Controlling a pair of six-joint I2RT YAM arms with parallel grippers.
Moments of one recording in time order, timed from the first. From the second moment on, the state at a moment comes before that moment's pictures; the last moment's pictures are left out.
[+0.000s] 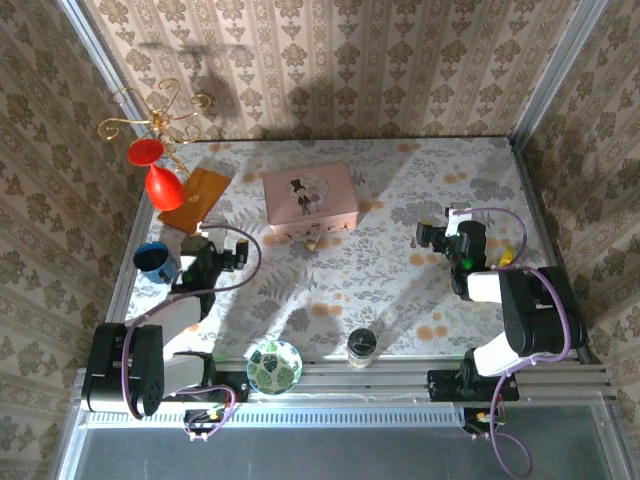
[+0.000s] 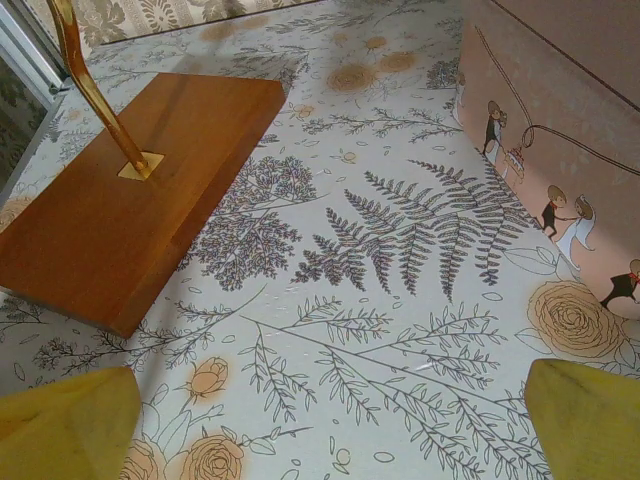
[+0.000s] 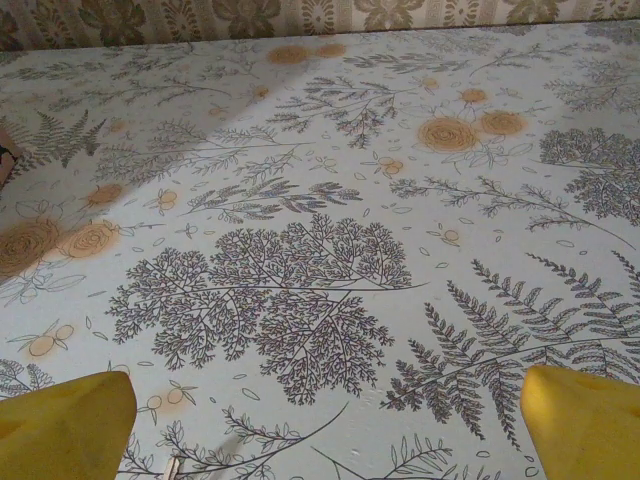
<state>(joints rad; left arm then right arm) -0.13 1.20 0.32 0.45 -0.04 0.12 0.00 1.52 0.41 0.72 0.02 0.05</state>
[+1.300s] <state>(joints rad) -0.13 1.18 0.32 0.46 -0.02 0.13 0.00 1.51 0.42 0.68 0.03 0.05</state>
